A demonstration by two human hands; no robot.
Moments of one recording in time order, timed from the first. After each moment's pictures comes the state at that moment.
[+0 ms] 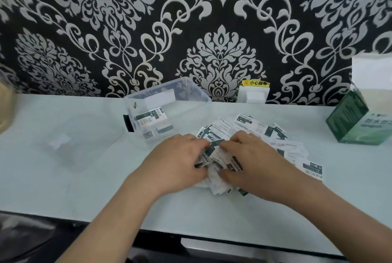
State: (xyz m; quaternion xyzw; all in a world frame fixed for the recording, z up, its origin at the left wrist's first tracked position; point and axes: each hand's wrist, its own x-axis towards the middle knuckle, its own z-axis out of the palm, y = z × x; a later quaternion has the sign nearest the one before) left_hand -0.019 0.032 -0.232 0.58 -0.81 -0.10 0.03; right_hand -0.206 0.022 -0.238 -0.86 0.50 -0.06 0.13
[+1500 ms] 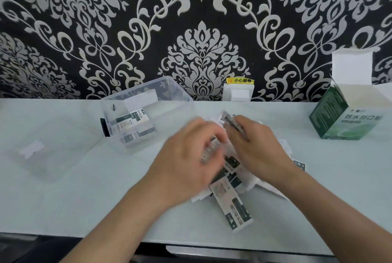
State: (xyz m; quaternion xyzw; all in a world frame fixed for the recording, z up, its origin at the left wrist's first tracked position) left_hand -0.064 0.038 -0.224 0.49 -0.80 -0.15 0.31; right_hand -0.224 0.000 -0.237 -0.73 0.56 -0.30 0.25
